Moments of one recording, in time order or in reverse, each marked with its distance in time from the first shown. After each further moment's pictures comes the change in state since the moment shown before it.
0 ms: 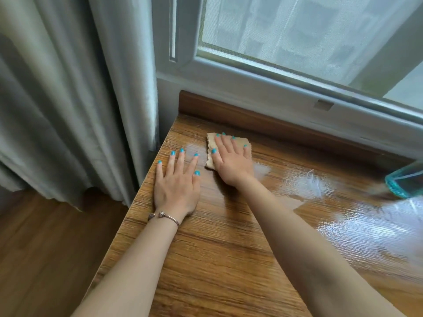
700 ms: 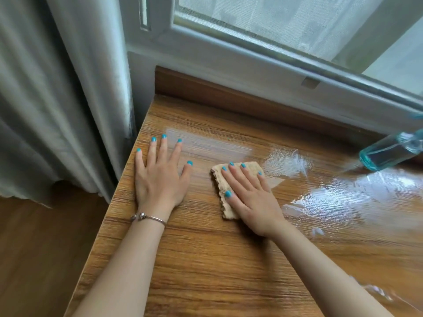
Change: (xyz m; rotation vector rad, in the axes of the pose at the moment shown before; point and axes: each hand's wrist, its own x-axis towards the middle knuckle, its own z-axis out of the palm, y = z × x) left_hand 0.001 -0.007 0.002 -0.062 0.019 0.019; right_hand -0.137 0.050 0.020 0.032 -0.029 -0.091
